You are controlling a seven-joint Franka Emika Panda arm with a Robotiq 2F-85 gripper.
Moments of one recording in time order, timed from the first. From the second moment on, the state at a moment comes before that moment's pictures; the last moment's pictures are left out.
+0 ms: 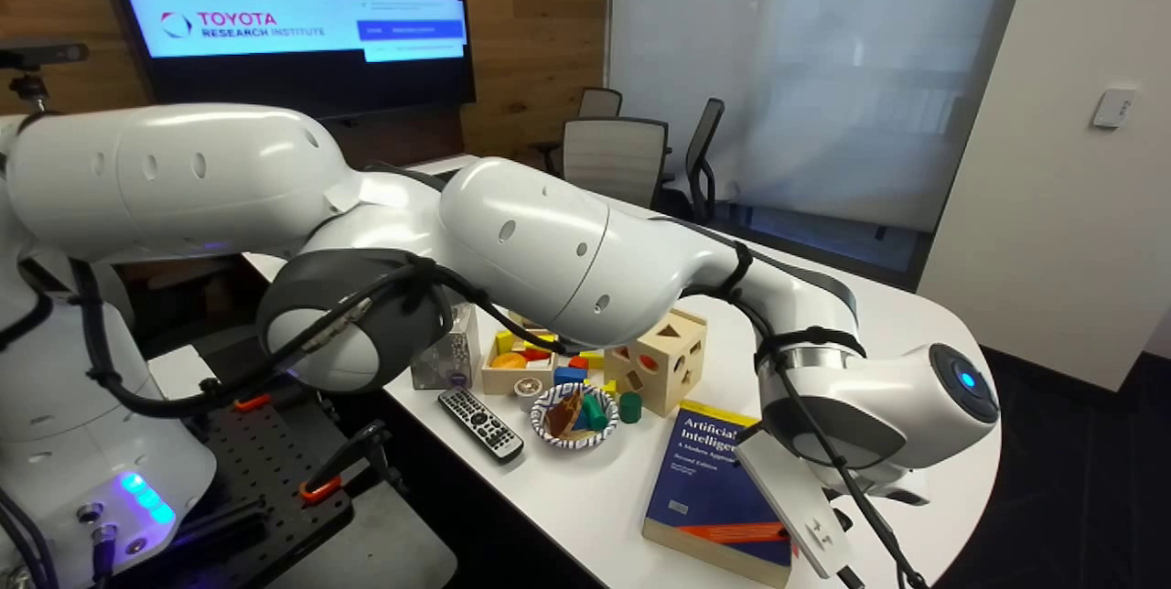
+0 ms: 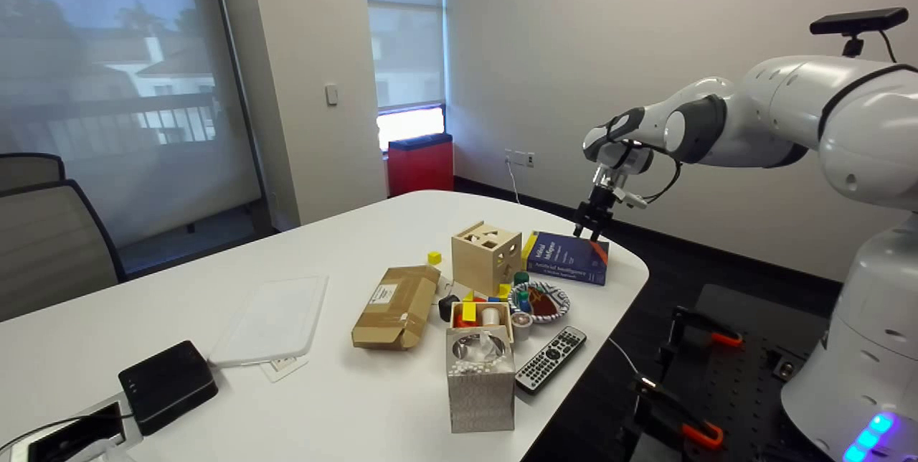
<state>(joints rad) -0.92 1.48 0.07 -0.64 0.32 1.87 -0.74</state>
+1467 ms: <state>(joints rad) -0.91 1.48 0.06 -0.66 0.23 1.95 -0.70</state>
